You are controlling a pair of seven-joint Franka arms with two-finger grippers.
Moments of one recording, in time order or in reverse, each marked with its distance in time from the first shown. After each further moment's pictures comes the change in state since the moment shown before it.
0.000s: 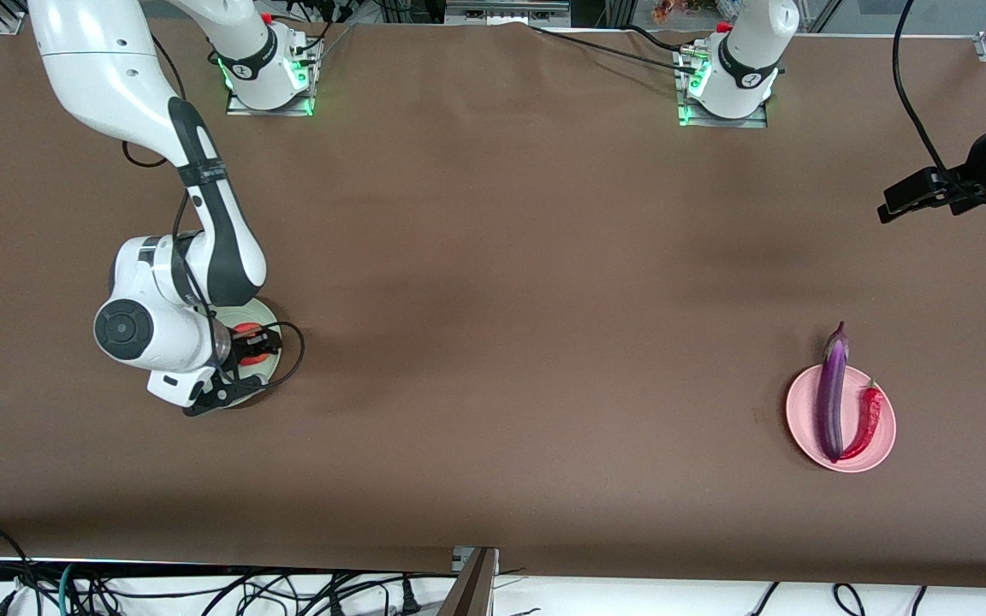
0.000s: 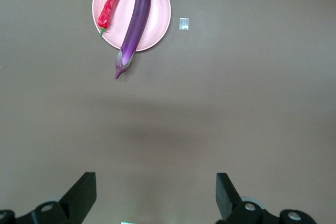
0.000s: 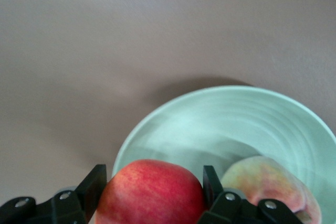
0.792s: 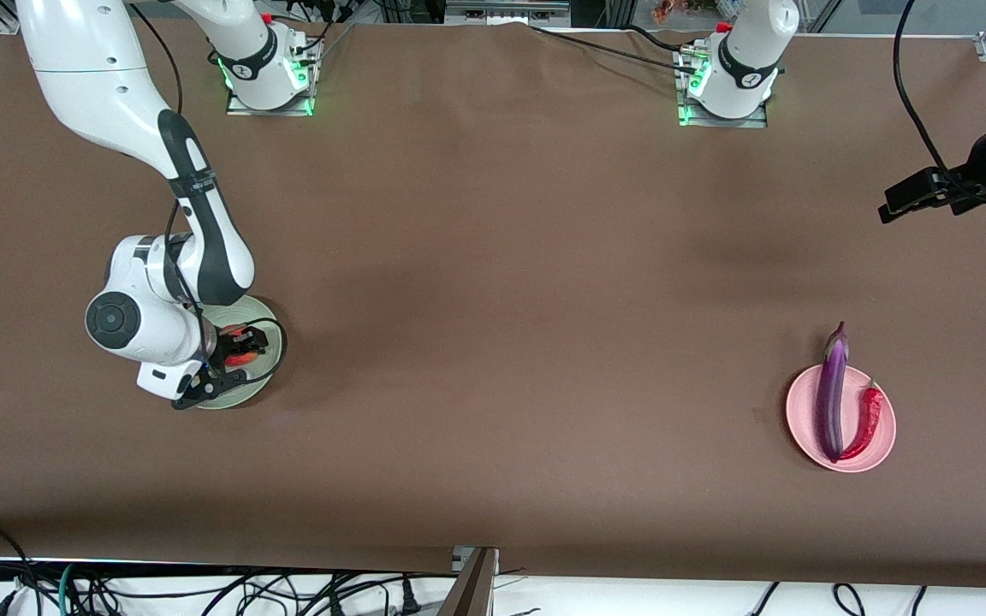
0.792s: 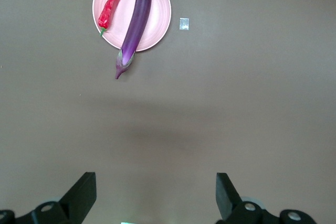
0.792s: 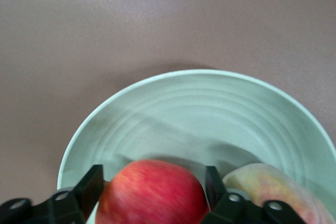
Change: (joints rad) left arm 0.000 0.000 0.000 0.000 0.000 0.000 0.000; right arm -0.036 -0.003 0.002 -0.098 0.000 0.160 -0.070
